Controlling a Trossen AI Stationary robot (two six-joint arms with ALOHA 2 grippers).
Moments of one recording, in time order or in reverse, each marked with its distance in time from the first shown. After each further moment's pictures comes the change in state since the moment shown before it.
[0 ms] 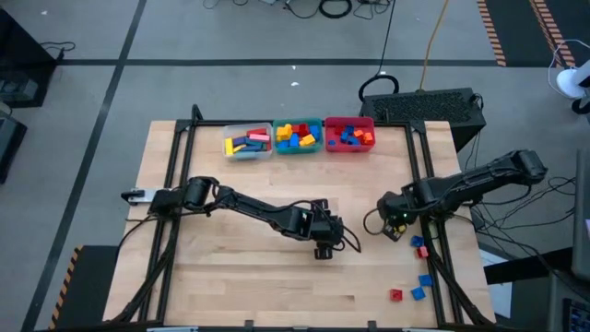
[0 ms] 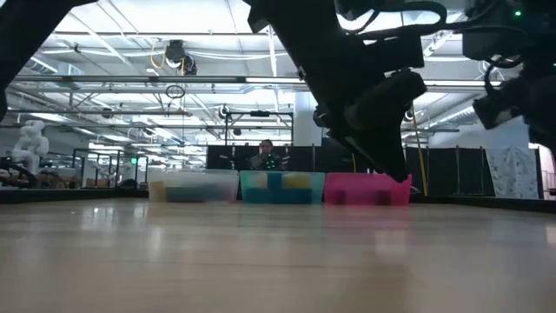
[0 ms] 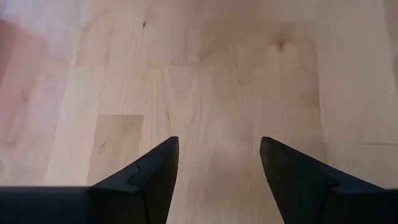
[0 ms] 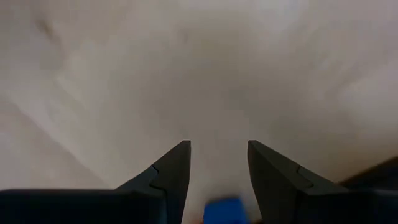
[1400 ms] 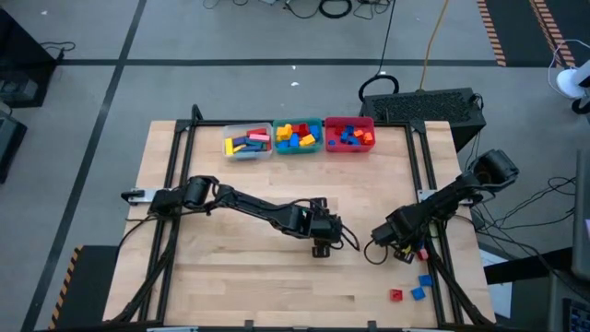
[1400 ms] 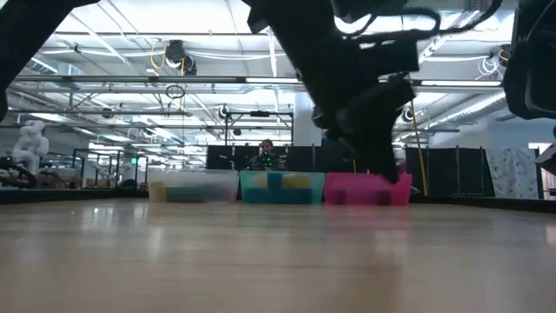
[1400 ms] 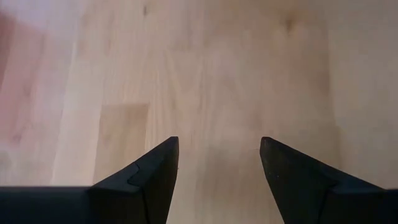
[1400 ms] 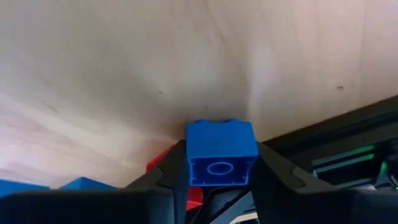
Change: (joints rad) left arm 0.013 -0.002 0.000 -0.034 0.010 0.026; right arm 0.250 0.412 0.000 -0.013 -0.255 0.006
